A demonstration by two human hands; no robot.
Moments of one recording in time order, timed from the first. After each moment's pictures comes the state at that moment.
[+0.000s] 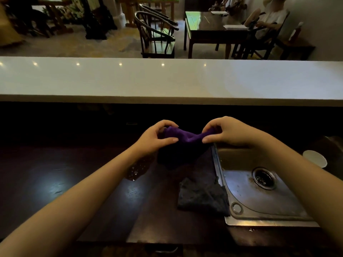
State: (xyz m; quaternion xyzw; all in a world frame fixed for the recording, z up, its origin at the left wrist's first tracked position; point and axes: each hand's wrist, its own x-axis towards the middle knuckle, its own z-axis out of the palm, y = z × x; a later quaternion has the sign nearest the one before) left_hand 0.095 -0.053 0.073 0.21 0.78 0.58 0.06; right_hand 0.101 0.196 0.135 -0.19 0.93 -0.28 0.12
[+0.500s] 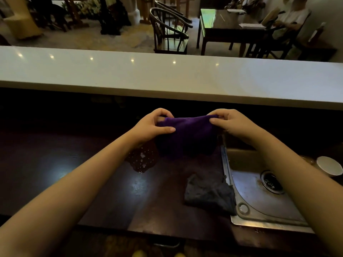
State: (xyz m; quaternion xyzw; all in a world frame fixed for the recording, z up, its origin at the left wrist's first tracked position) left_hand 0.100 -0.085 0.095 0.12 0.77 0.62 0.11; right_hand 0.090 0.173 0.123 -0.11 0.85 -0.50 0.12
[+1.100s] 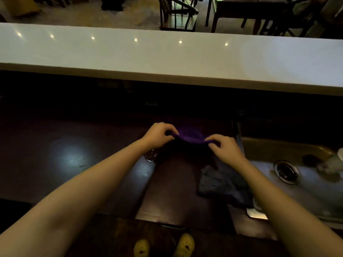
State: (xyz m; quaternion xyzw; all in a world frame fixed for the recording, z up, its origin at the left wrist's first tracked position) left_hand 0.081 -0.112 0.008 0.15 0.94 0.30 0.07; right_hand 0.112 0.132 0.002 -0.08 0.94 -0.33 0.05
